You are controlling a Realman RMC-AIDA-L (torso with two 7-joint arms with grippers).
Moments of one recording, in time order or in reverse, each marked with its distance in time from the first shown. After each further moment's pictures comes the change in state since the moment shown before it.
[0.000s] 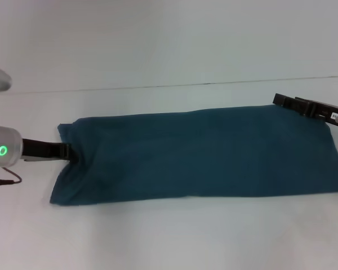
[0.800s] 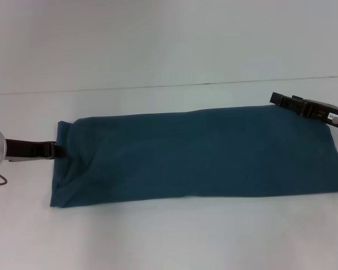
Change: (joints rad) left arm 0.069 -0.014 0.006 0.123 0.005 0.032 -0.034; right arm -0.003 0.011 -0.001 0.008 0.034 0.000 -0.043
